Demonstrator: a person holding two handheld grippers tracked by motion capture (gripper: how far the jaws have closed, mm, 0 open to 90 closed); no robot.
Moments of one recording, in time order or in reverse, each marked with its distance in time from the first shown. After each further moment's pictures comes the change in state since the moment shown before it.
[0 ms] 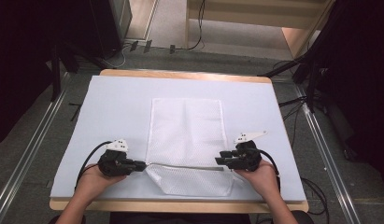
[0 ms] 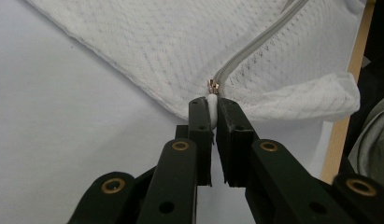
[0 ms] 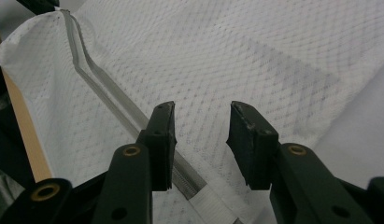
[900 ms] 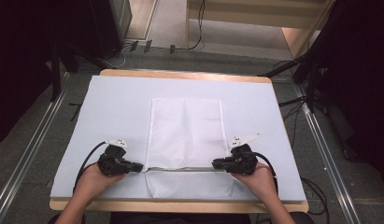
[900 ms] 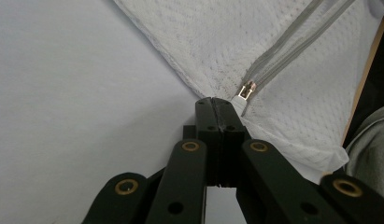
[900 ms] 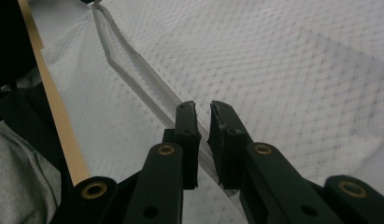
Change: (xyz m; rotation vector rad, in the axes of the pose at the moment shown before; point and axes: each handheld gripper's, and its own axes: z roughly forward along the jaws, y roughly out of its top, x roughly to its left) left arm 0.011 -0.002 0.007 0.082 -0.012 -0.167; right arm 0.015 0.001 0.006 0.048 0.077 -0.060
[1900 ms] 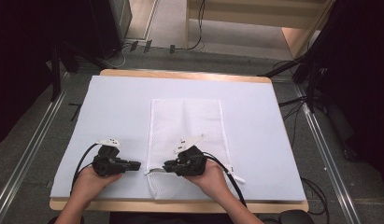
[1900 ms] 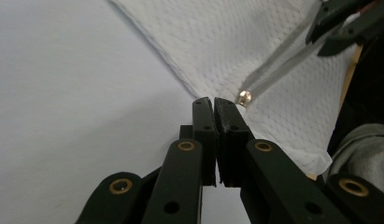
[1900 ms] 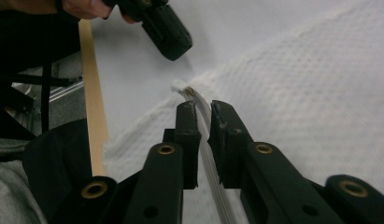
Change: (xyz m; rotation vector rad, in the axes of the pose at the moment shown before) left arm 0.005 -0.011 -0.018 -0.113 -0.021 -0.068; right arm 0.084 0.069 0.092 -0.030 0.121 -0.204
